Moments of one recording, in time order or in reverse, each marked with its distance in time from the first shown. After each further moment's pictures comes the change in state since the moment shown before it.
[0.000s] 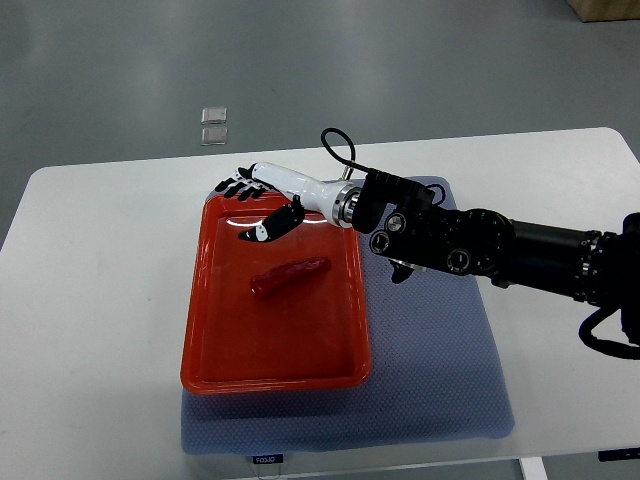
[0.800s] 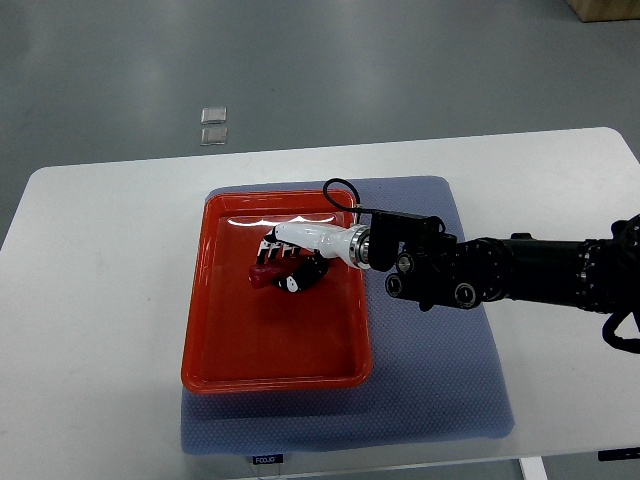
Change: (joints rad) left arm 0.000 0.000 -0.003 0.000 0.000 0.000 0.000; right arm 0.023 0.000 -0.326 -0.001 -0.037 -0.003 -0.024
